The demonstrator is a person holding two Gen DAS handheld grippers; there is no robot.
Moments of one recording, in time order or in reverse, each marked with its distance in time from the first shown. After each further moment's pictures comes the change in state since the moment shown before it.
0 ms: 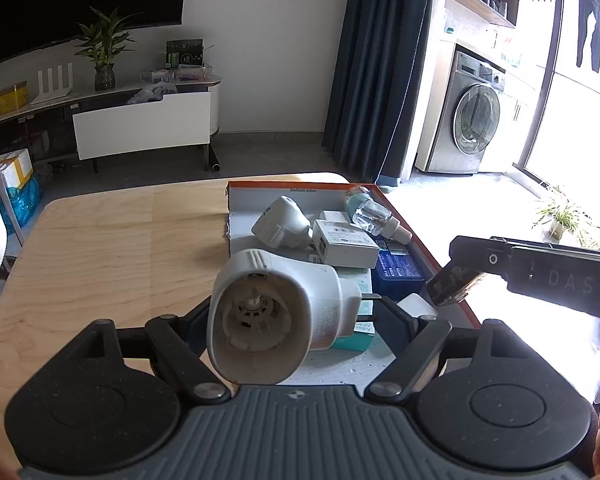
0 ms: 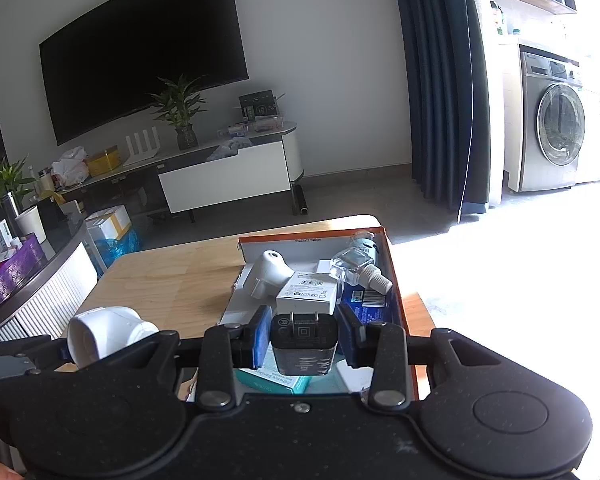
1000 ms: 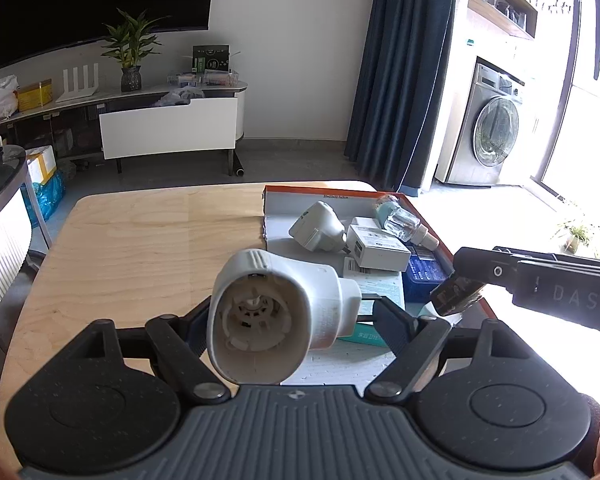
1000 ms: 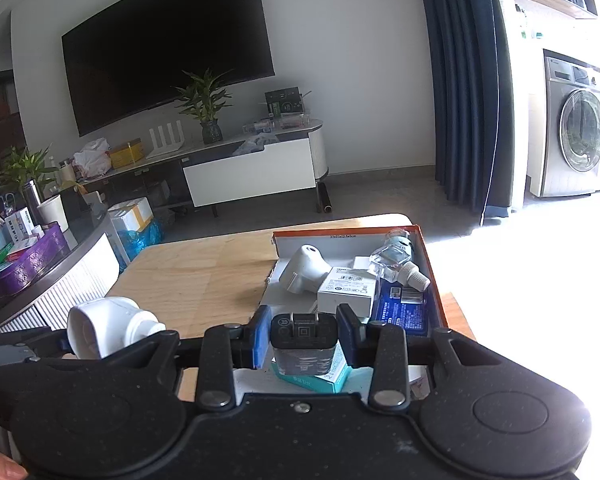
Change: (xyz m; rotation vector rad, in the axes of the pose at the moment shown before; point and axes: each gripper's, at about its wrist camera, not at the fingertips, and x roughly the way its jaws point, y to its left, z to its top) left arm -0.020 0.021 -0.005 -0.032 -0.024 0.053; right arm -0.008 0.020 -0.007 -0.030 0.004 0.056
